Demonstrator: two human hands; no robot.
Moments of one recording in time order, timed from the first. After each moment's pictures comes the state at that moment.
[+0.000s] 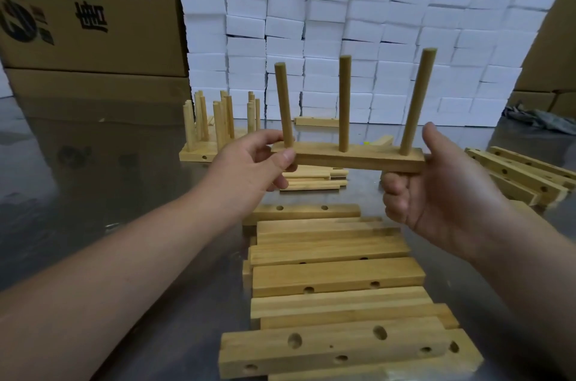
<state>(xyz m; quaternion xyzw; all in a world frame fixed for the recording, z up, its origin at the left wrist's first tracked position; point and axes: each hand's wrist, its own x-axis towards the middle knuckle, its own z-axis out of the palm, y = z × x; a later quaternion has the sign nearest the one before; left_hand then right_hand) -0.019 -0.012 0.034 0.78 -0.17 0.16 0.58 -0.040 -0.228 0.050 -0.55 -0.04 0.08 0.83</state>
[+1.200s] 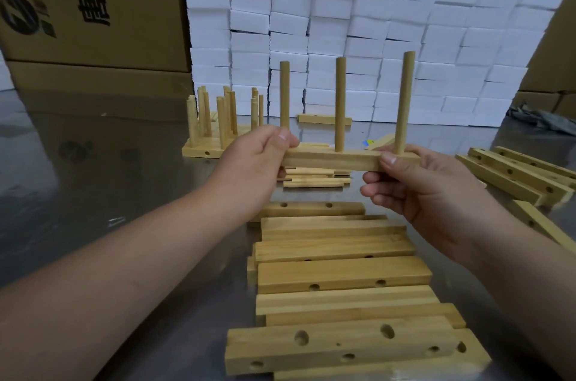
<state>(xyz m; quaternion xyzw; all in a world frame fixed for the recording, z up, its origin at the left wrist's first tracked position) -0.031 -0.017 0.040 0.82 -0.14 0.18 0.52 -0.040 -0.220 0.036 -0.63 -0.15 -0.02 0.76</state>
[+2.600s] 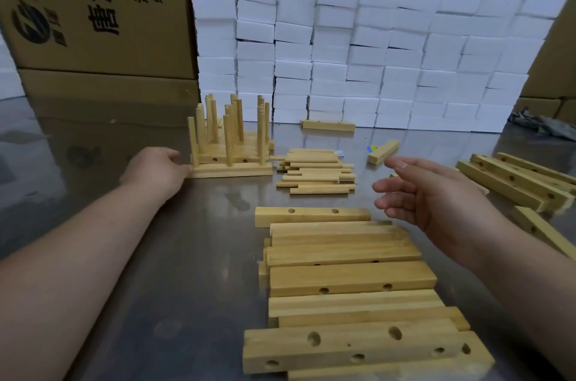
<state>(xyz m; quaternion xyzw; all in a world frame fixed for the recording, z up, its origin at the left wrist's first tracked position) 0.050 0.111 0.006 0.90 0.21 0.21 0.32 -0.029 -0.229 0.029 -0.66 -0.07 -0.04 0.75</state>
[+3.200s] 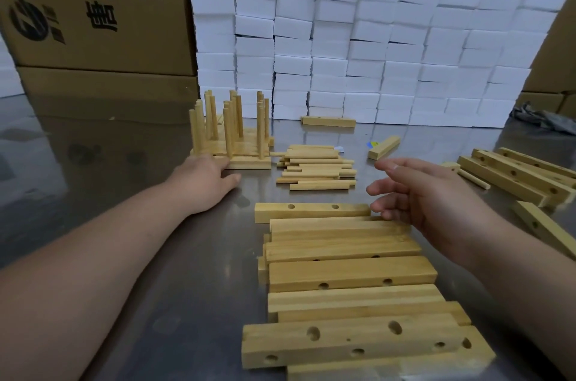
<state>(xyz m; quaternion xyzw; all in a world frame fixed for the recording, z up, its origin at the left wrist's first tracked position) 0.052 0.069 0.001 0.99 0.00 0.09 0.09 -0.031 -0.223 0.027 -0.68 -0.06 -0.03 0.73</state>
